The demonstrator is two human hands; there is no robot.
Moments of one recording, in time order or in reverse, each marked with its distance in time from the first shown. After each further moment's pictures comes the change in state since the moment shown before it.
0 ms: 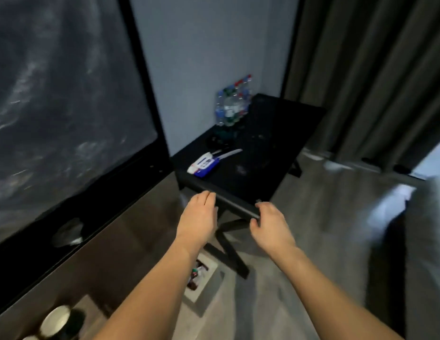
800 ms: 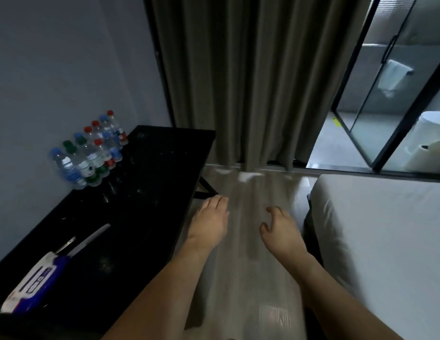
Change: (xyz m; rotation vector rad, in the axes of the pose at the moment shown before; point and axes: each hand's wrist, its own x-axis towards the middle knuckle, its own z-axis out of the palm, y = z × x) left_hand 0.382 0.362 0.185 -0.132 -0.166 0.428; right_hand 0.229 0.343 -0.249 -0.022 0.269 0.425
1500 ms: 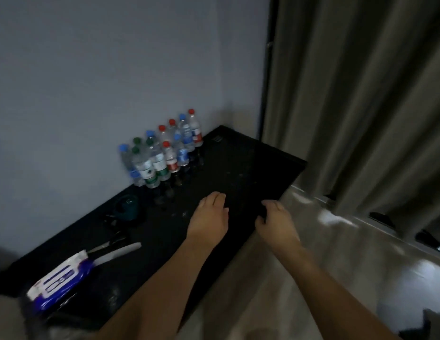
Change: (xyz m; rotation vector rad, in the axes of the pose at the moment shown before) left_hand 0.229 -0.190 -0.015 -0.027 0.117 -0.598; right_hand 0.367 -0.160 0.092 0.024 -0.320 -0.439
